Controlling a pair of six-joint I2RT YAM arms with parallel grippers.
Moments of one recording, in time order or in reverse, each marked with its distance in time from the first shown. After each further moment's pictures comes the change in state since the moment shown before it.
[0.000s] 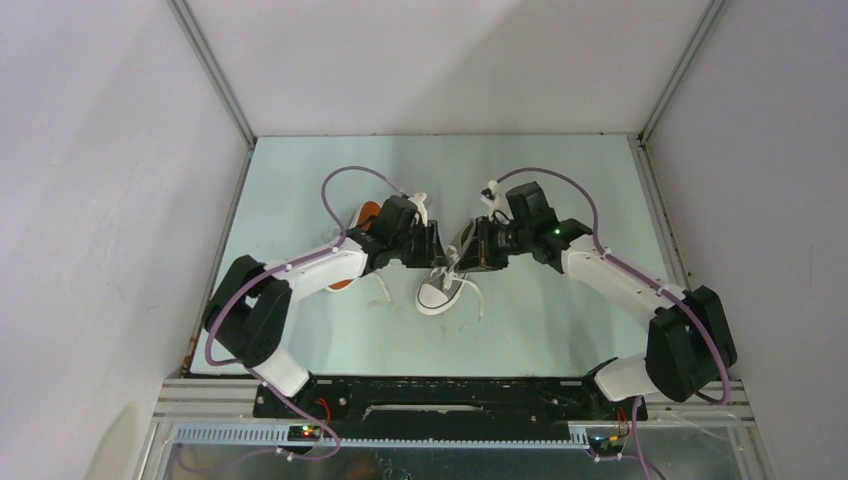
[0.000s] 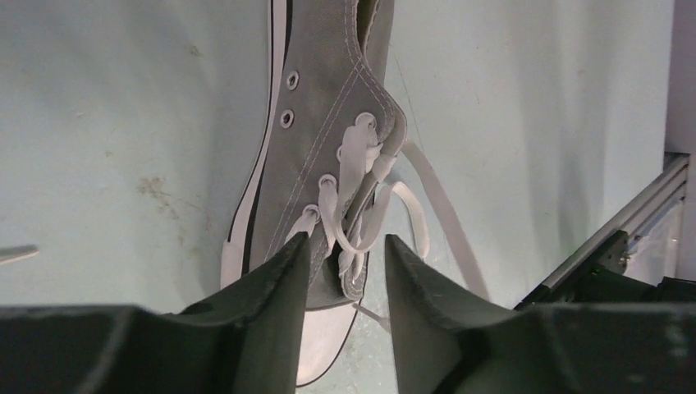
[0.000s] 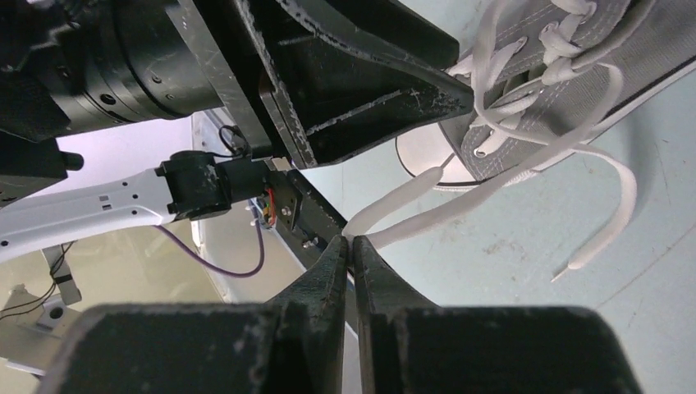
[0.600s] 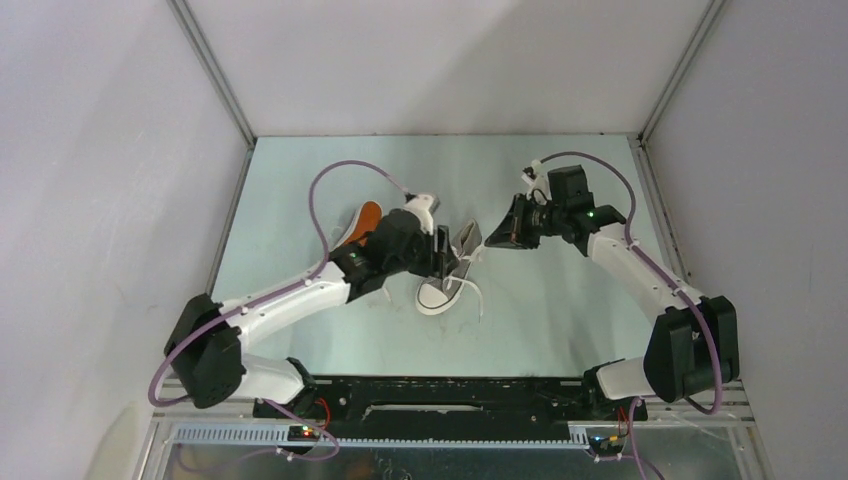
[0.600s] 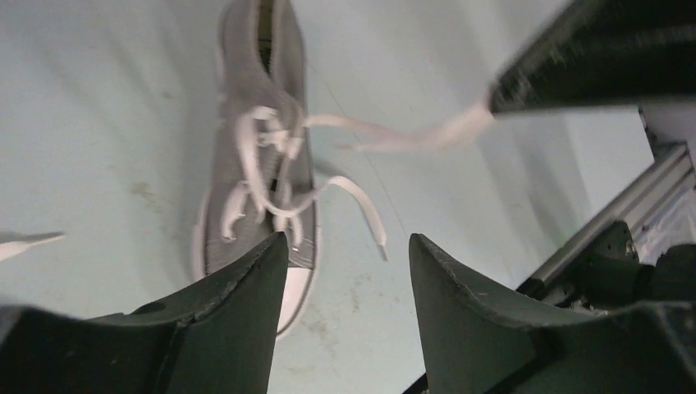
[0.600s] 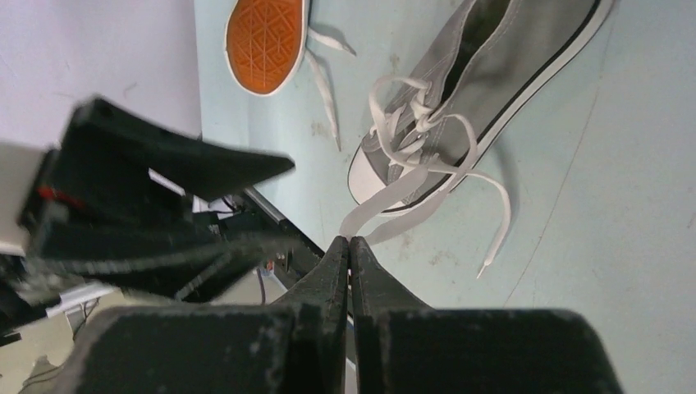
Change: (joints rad) left arm -0.212 -0.219 -0.027 -0.017 -0.225 0.050; right arm -0.241 -0.010 0.053 -0.074 -0.031 -0.061
